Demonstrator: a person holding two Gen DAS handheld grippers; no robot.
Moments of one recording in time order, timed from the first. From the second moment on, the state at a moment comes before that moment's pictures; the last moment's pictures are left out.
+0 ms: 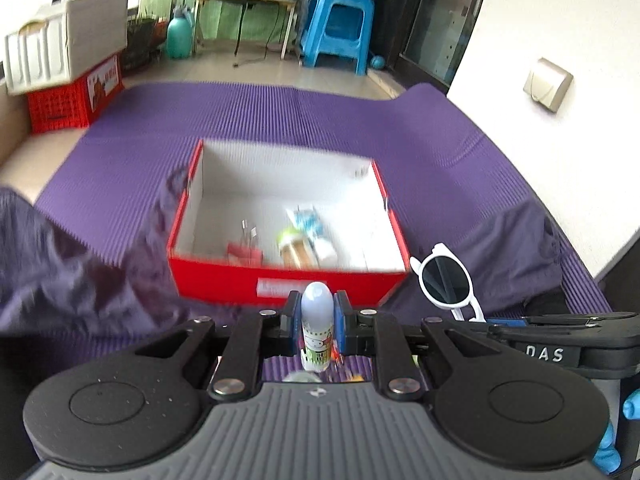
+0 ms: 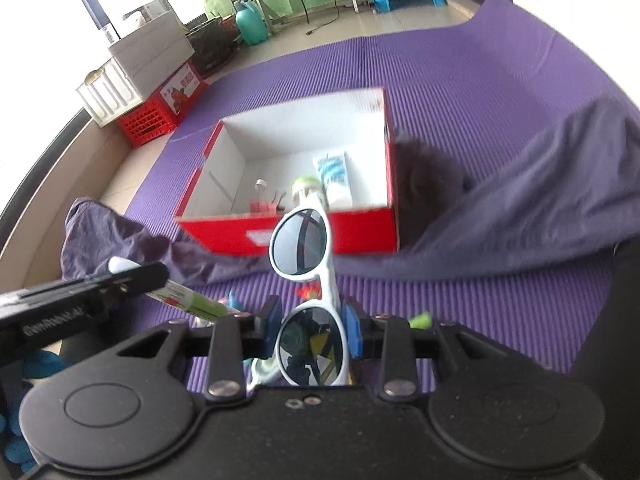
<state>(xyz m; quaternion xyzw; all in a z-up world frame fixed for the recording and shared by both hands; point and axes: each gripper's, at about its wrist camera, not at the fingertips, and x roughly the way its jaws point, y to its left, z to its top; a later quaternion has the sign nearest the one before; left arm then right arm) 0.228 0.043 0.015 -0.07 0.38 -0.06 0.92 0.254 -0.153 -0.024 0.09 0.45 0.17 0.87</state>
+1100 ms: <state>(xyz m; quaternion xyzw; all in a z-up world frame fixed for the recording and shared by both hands) 0.430 0.069 -0.016 -0.06 0.40 -0.03 0.91 0.435 -0.077 -0.070 -0.06 0.44 0.10 0.89</state>
